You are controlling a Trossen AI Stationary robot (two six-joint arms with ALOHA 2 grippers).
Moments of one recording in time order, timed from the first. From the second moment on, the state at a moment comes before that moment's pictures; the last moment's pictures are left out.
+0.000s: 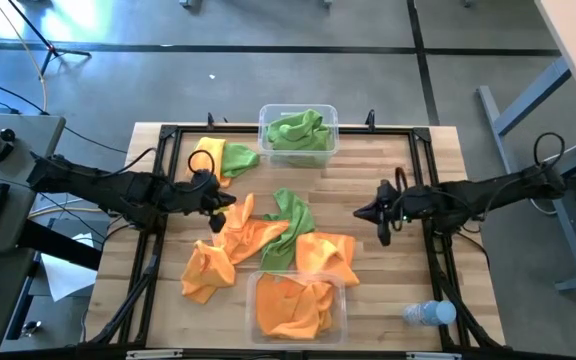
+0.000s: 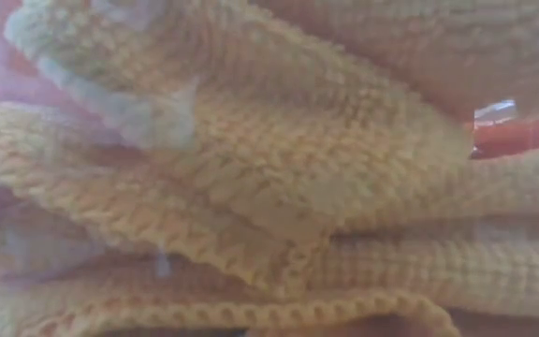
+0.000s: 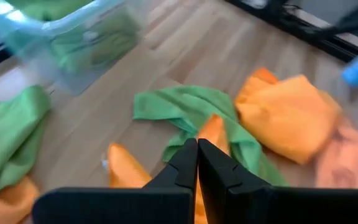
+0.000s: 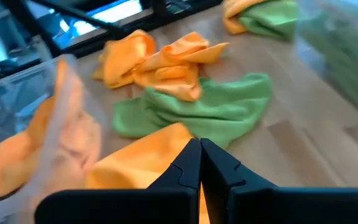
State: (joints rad) left arm -0.19 0.92 0.79 -0.56 -0.45 -0.60; right arm 0.20 0.77 0.57 -0.28 0.21 0.43
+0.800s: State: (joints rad) left arm 0.25 1.25 0.89 -0.58 -0.40 -0.19; right arm 0.16 0.73 0.53 -0.29 0.42 0.54
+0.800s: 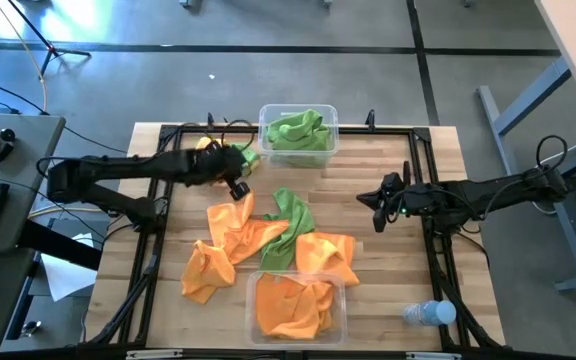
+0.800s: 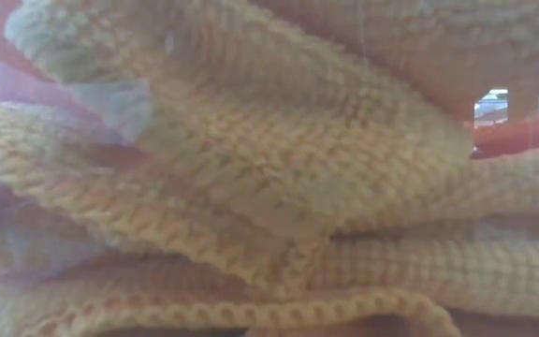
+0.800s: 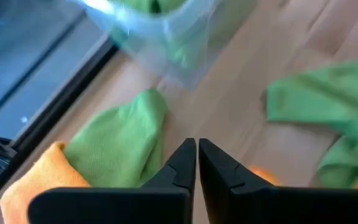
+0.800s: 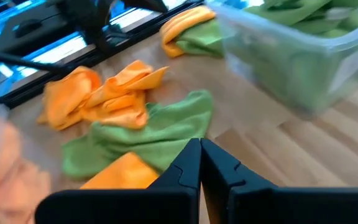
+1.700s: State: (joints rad) left arm 0.66 1.62 0.89 -0.51 -0.11 0.25; right arm 0.16 0.73 0.53 -0.29 0.66 0.59
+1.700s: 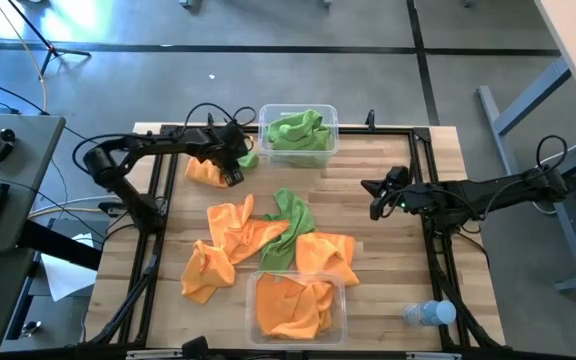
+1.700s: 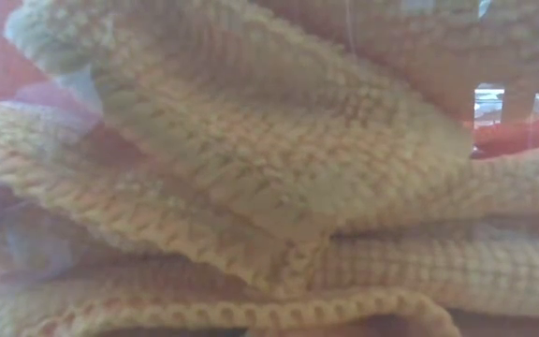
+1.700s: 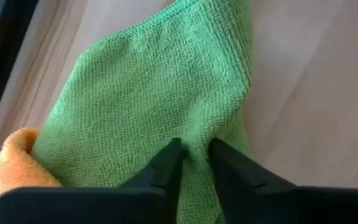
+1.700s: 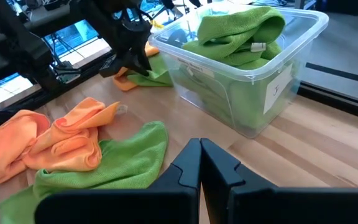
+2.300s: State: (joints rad) left arm 0.57 1.07 0.89 -0.60 -0.27 0.02; right arm 0.16 0.73 0.53 -0.33 0.64 0.58
